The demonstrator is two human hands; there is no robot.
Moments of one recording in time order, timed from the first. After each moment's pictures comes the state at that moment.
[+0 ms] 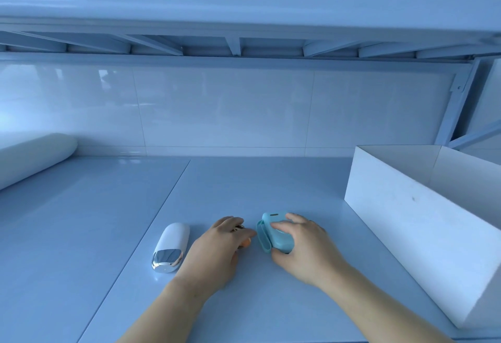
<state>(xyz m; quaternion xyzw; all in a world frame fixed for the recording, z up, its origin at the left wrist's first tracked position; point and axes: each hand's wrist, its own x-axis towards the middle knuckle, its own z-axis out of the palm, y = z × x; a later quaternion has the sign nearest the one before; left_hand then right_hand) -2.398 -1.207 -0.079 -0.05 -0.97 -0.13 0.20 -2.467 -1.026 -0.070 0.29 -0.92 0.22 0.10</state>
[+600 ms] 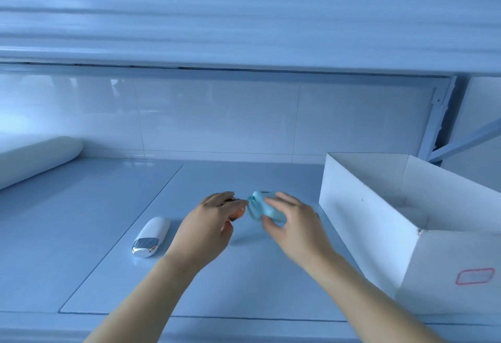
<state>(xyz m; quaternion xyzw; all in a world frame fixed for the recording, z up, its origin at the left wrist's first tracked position) -2.386 -1.147 -0.033 -0.05 -0.92 -0.15 0.35 -2.456 -0.978 -0.030 0.35 -0.84 0.35 0.24</state>
